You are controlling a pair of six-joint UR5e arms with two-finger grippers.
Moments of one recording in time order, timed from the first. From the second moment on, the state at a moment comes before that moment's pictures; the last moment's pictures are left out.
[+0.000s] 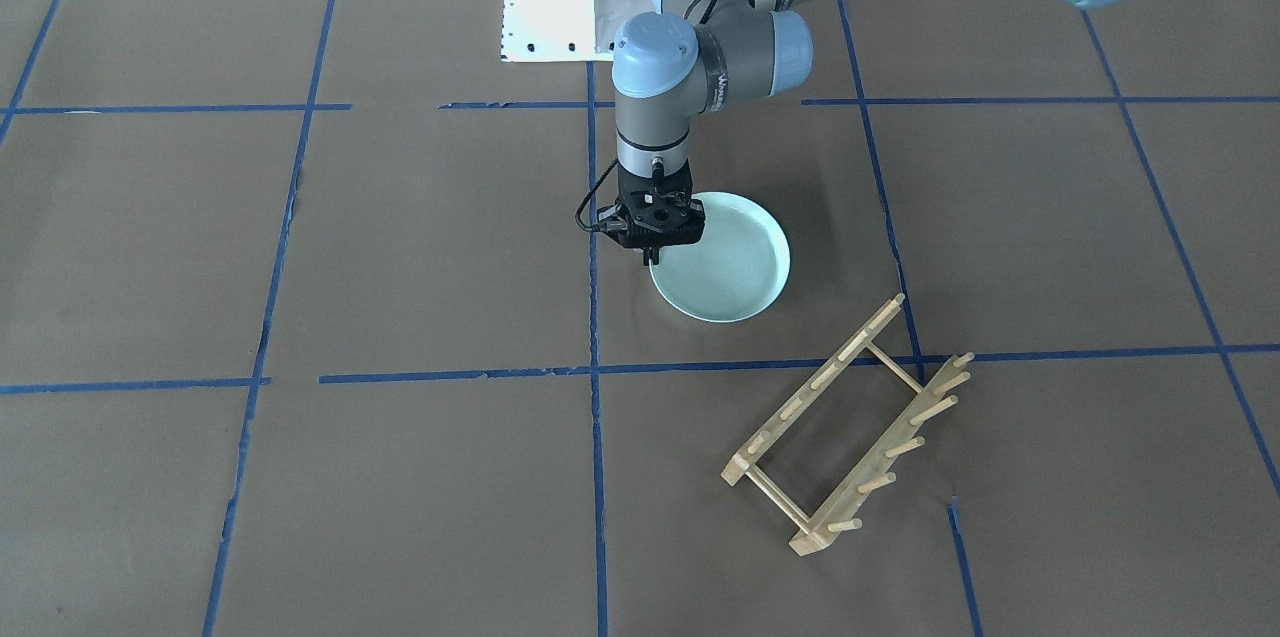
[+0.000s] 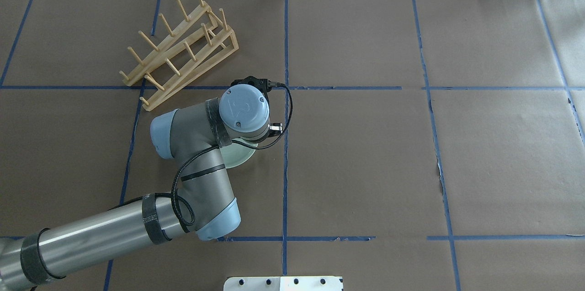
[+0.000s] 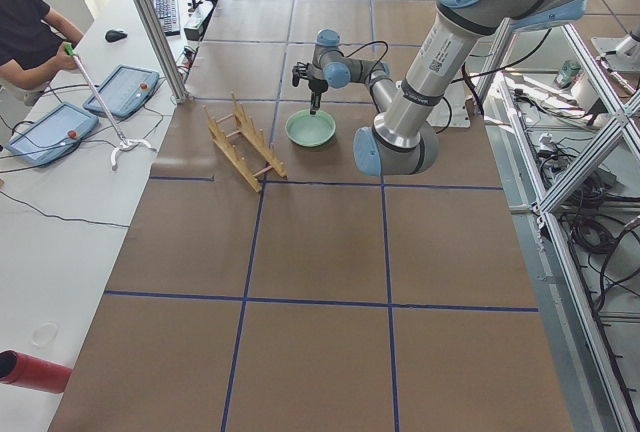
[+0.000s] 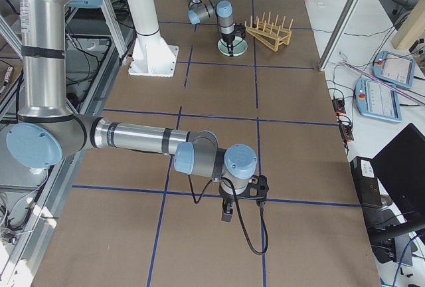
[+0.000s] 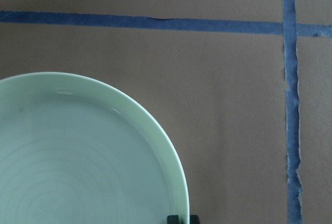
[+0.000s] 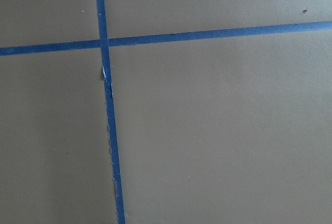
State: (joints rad) left arm -0.46 -2.34 -1.48 -1.70 -1.69 -1.30; right arm 1.62 -1.62 1.56 -1.63 2.31 -0.02
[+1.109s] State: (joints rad) left arm -0.77 -2.34 -1.97 -1.48 -1.78 -1.30; right arm 1.62 -1.62 1.56 -1.63 2.31 -0.02
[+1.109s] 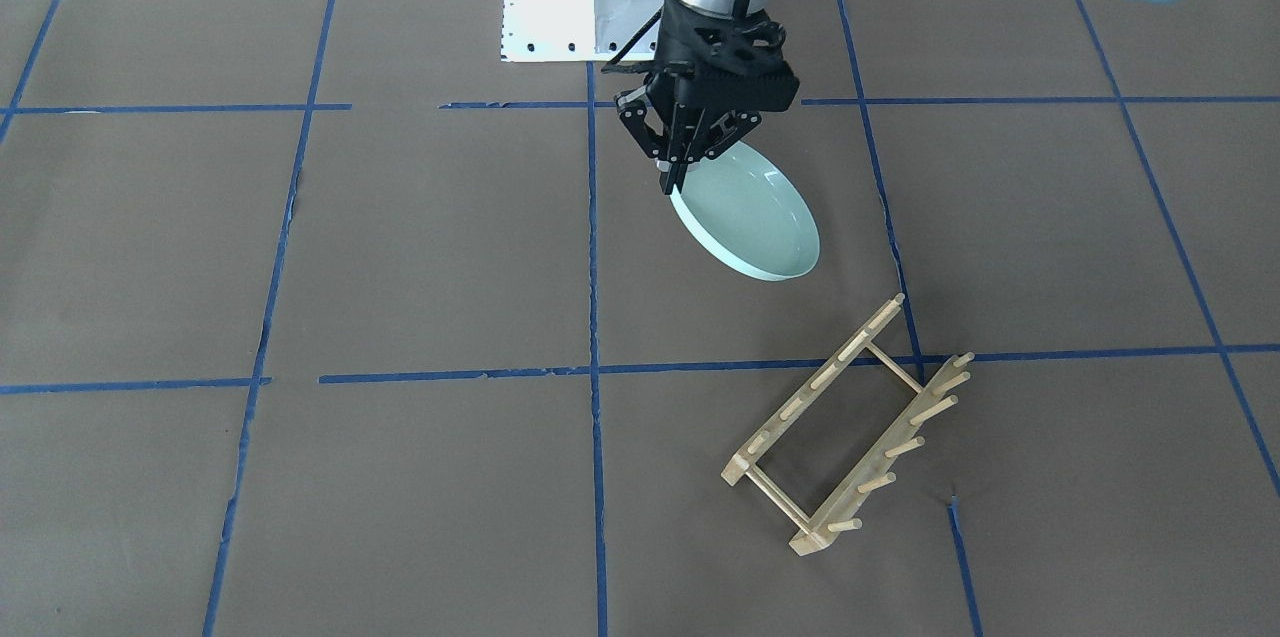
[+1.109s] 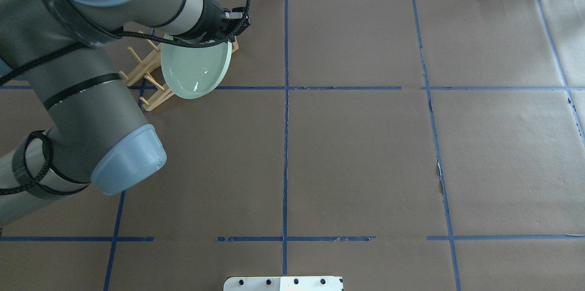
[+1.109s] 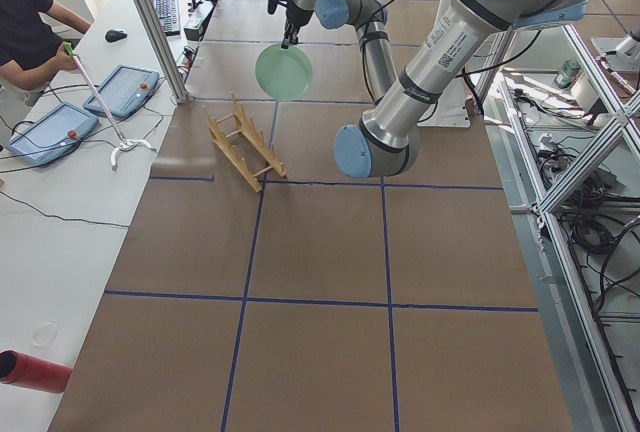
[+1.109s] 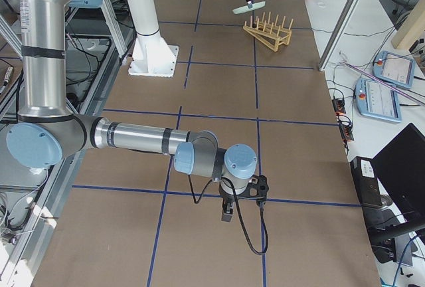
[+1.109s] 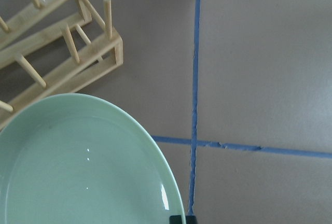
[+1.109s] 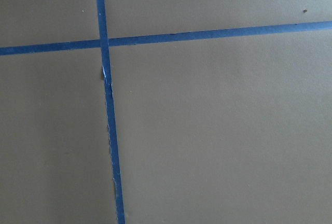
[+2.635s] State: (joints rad) left arm -0.98 -2.10 -1.63 -2.72 -1.62 -1.99; right arm 1.62 -1.62 1.56 -1.63 2.31 -0.02
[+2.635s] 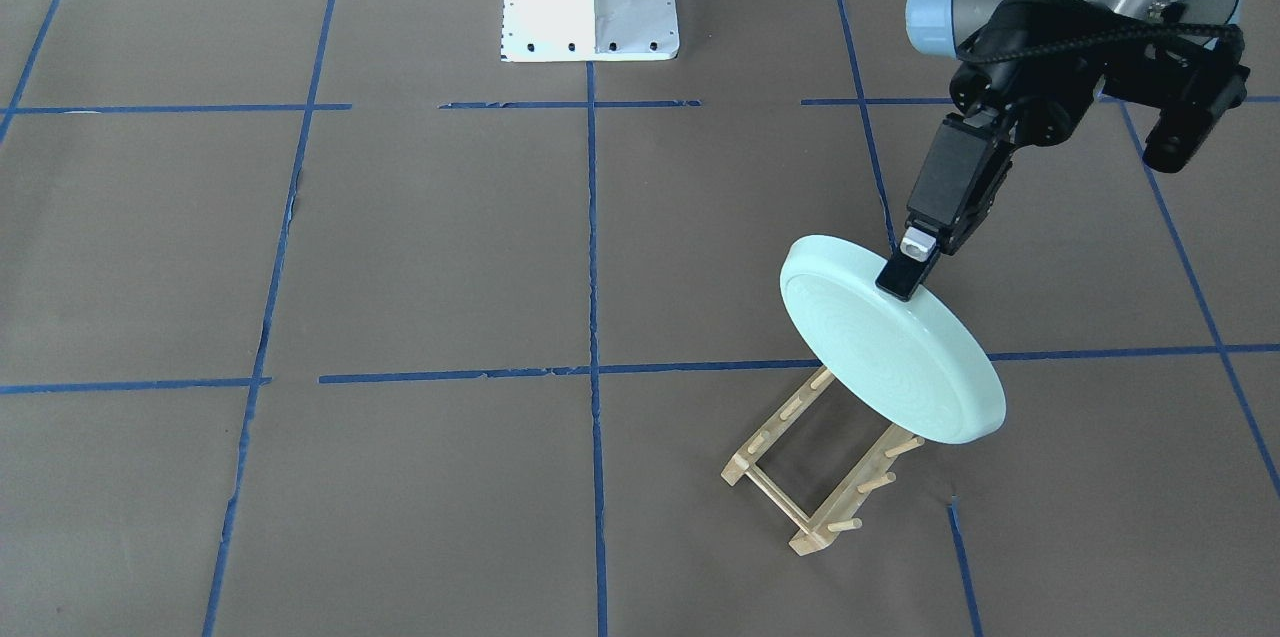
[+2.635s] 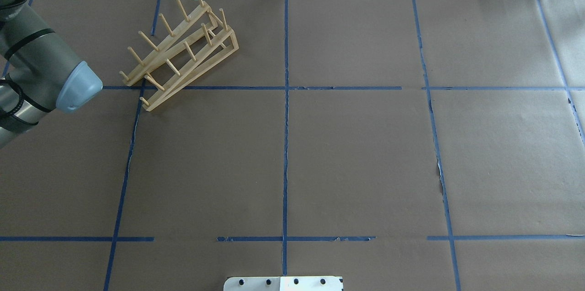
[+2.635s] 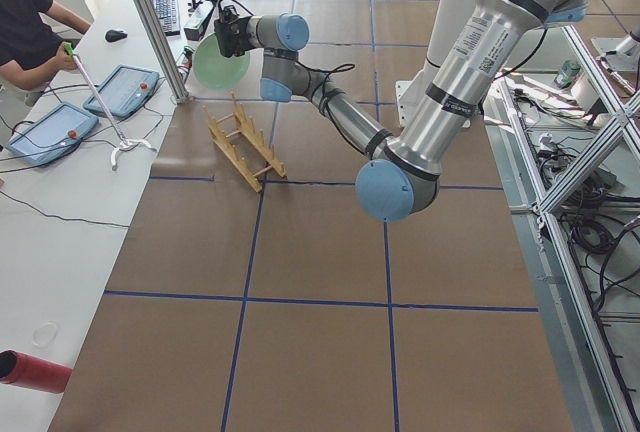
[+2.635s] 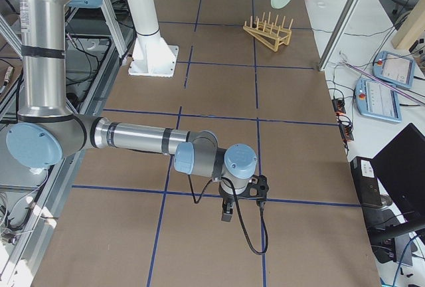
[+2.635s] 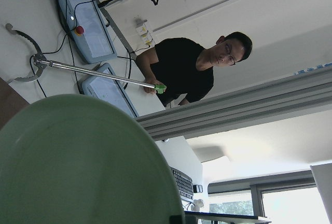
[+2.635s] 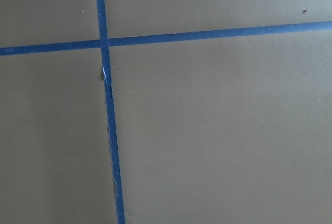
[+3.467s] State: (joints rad) left arm -0.91 -2.13 -1.48 -2.82 -1.46 -2.04; right arm 1.62 -1.62 1.56 -1.63 2.31 -0.02
